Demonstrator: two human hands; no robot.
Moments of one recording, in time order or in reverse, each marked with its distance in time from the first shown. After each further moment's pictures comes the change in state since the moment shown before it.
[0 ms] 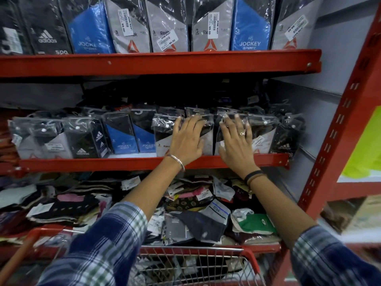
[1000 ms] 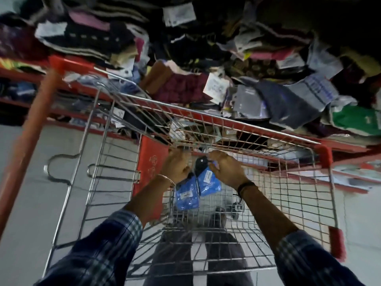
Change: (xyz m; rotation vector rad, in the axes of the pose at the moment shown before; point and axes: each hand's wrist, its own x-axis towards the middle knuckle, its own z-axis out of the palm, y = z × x) left_hand -0.503 -0.033 0.043 -0.498 -1.082 -0.659; right_hand -0.333 -0.239 0.132 0.720 -1.190 0.050
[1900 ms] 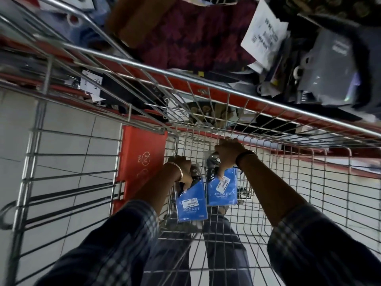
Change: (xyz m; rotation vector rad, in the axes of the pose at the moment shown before) left_hand 0.067 -0.073 0.106 0.173 -0.797 -0.231; right_hand 0.120 0.077 0.097 -0.473 -0.735 0.117
